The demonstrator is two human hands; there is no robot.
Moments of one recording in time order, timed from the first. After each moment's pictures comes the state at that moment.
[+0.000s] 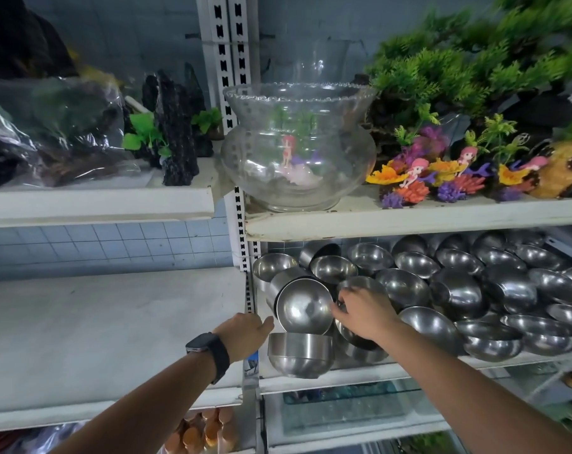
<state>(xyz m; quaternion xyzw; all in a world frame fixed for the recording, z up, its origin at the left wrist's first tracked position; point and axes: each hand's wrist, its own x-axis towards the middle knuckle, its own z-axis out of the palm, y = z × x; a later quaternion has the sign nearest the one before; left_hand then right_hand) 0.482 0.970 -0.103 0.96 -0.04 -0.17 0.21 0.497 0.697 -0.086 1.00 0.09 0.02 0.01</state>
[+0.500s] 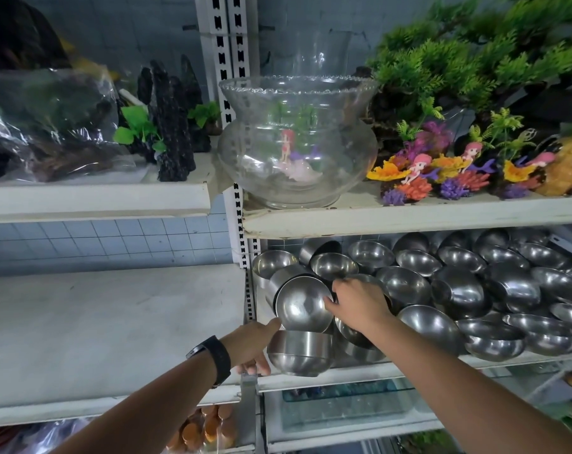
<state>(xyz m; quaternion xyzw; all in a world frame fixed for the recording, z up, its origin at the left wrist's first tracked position) 0.476 0.951 -0.098 0.85 0.08 -0.37 0.36 0.509 0.713 -0.083 0.99 0.08 0.07 0.05</state>
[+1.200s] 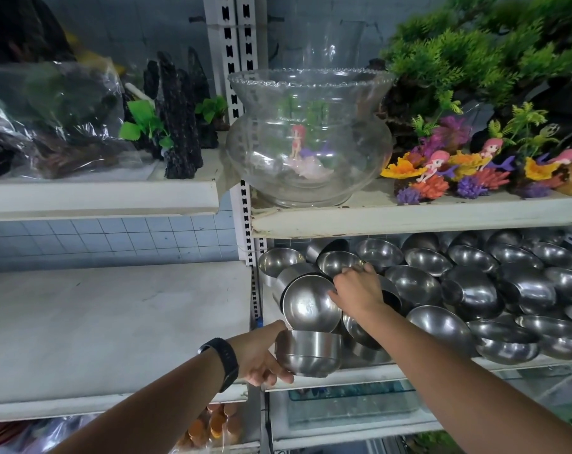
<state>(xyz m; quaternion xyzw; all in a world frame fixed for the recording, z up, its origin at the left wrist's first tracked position) 0.477 0.961 -0.112 0.68 0.11 -0.50 0.53 0.536 0.727 -0.086 0.99 0.07 0.06 0.13</state>
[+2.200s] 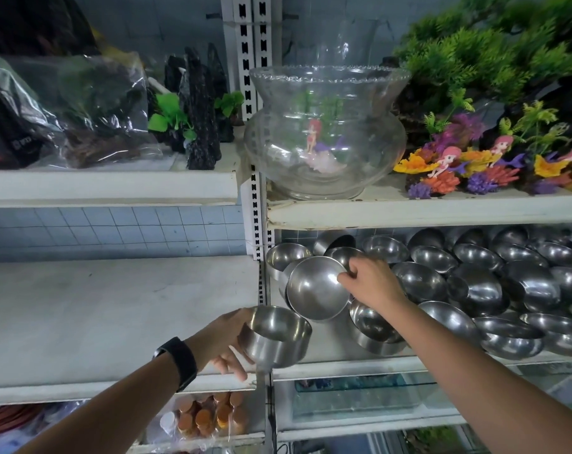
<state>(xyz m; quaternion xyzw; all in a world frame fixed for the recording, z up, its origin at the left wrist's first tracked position) 0.444 1.027 -0.084 0.81 0.07 -0.30 0.50 0.510 0.723 -0.055 0.98 0.04 0.09 -0.17</state>
